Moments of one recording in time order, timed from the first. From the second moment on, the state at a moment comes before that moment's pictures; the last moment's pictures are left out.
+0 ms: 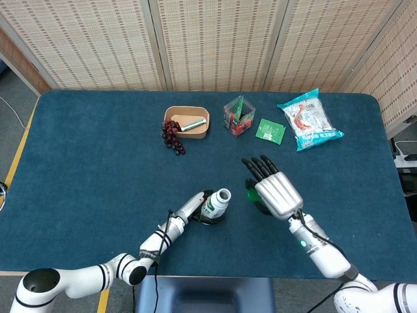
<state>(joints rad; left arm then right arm) -0.85 -1.94 -0.29 -1.16 1.25 0.67 -0.67 0.70 -1.13 0.07 -2.01 -1.18 1.14 -0.61</state>
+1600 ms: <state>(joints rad) -0.79 -1.85 -0.21 -1.20 1.17 0.93 0.49 0.54 -0.98 0.02 -1.95 -1.30 1.10 -0.40</state>
